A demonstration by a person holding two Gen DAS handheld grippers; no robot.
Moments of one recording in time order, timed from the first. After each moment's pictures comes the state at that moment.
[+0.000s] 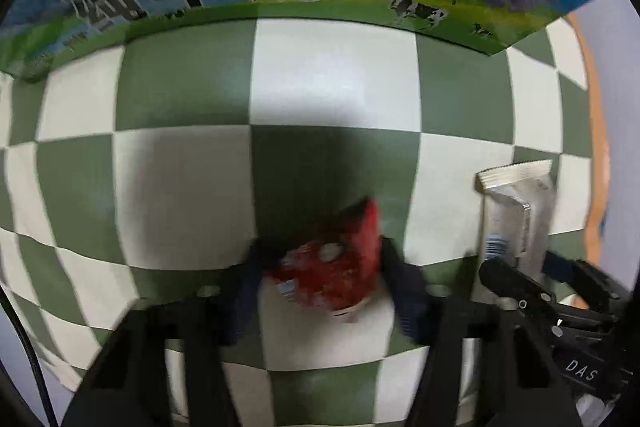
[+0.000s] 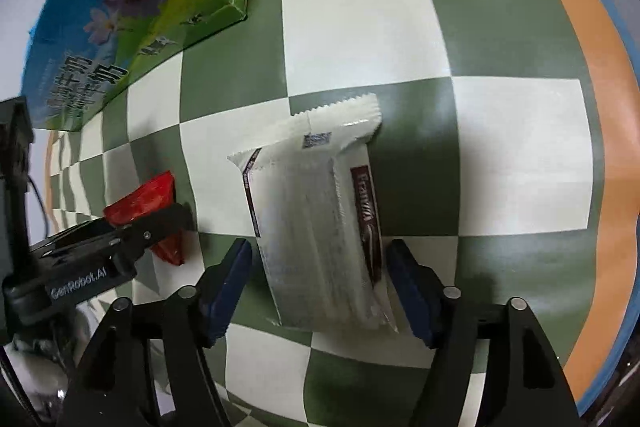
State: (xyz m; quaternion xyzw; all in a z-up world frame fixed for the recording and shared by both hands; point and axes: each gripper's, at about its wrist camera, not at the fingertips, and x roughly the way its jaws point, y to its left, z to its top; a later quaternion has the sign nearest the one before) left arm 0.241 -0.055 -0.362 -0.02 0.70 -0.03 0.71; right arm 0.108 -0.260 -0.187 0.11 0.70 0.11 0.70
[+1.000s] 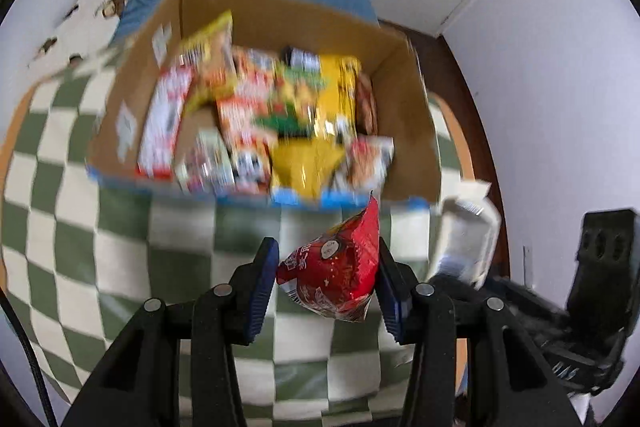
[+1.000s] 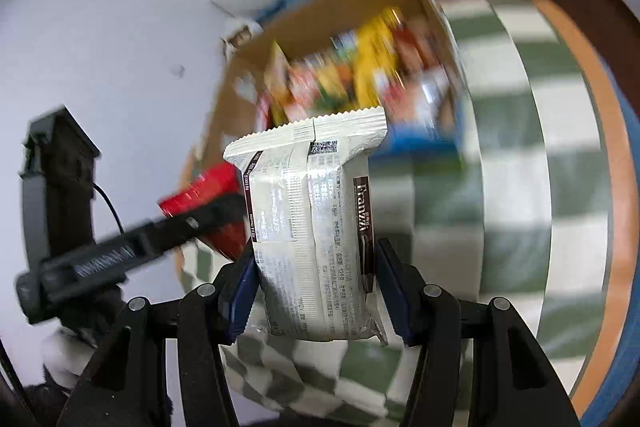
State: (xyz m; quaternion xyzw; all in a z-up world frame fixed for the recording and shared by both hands) left arm 0.294 0.027 -0.148 -0.13 0.58 -0.09 0.80; right arm 0.161 -0.196 0.001 0.21 0.56 0.24 0.76
